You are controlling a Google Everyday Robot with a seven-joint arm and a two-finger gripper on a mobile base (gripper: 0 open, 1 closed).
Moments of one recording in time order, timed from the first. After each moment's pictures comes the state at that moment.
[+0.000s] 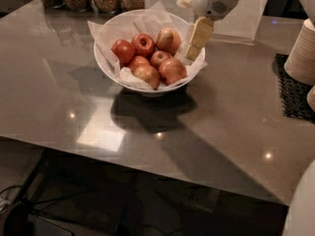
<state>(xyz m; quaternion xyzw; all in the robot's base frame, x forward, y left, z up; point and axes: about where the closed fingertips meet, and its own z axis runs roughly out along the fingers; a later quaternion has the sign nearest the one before) 0.642 -0.072 0.971 -0.70 0.64 0.06 0.29</state>
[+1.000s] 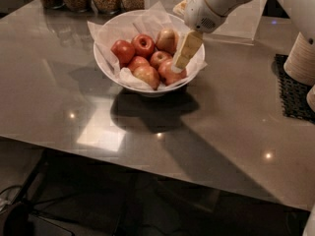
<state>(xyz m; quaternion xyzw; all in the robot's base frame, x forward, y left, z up) 0.659 -0.059 0.946 -0.68 0.65 0.05 0.33</state>
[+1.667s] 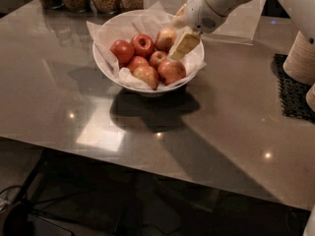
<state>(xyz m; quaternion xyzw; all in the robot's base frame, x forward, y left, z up) 0.660 -0.058 0.947 -0.68 0.65 0.05 0.33</state>
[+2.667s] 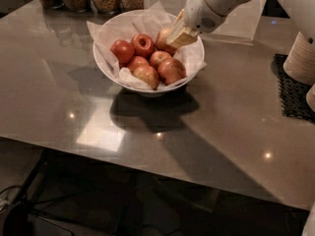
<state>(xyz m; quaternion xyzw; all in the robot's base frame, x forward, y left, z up) 0.660 -0.058 0.947 -0.68 0.65 0.05 0.33</state>
